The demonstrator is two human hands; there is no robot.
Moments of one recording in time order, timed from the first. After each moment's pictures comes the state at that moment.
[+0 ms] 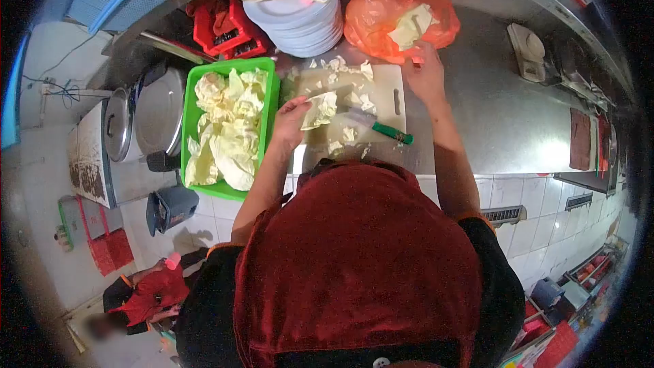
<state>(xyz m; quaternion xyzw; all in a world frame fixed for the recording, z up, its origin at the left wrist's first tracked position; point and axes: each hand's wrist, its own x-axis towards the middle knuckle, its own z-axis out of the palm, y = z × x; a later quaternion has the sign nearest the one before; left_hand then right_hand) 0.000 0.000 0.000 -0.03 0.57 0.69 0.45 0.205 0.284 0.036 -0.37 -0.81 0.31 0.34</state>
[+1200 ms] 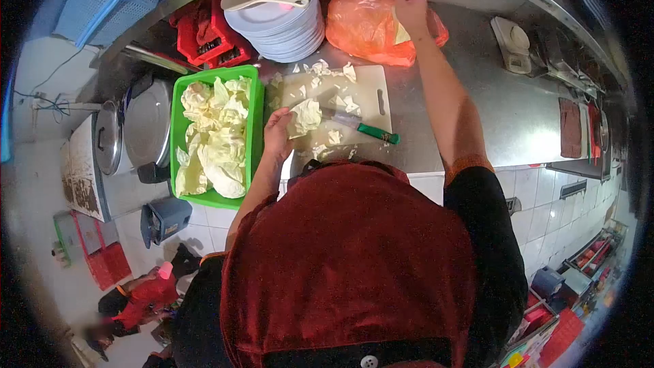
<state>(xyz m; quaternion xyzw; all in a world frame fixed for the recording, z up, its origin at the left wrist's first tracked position) 0.009 -0.009 -0.007 -0.05 0.53 0.73 0.43 0.103 0.450 0.018 -0.24 -0.72 0.39 0.53</state>
